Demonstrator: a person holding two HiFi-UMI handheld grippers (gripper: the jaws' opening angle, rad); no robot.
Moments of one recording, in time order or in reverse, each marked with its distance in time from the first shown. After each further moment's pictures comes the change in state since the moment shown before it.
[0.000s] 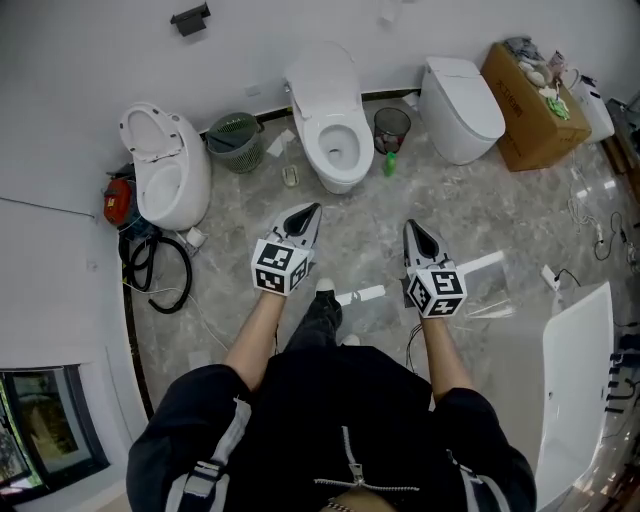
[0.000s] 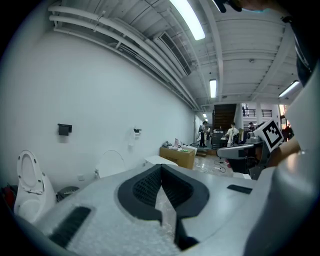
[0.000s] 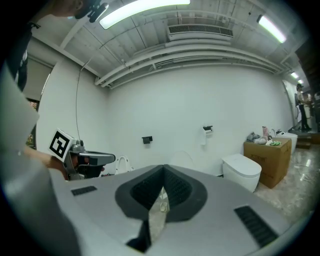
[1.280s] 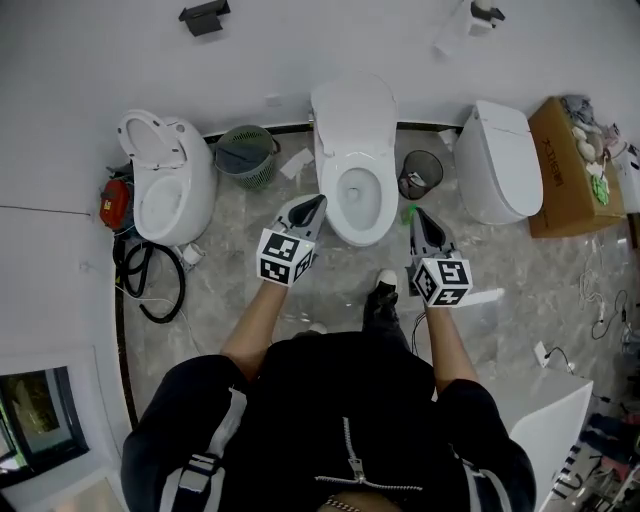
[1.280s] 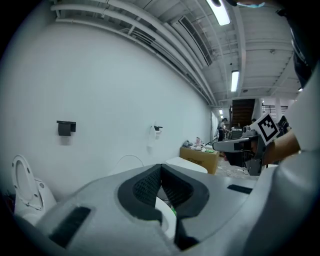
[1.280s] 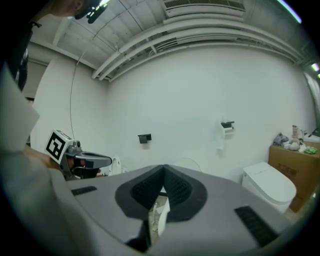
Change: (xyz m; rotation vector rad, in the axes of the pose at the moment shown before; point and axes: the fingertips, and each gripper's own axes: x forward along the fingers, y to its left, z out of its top) left arm 0.243 0.246 0.034 -0.023 0.029 0.136; right arm 0.366 -0.113 0.065 -0.052 0.039 0.139
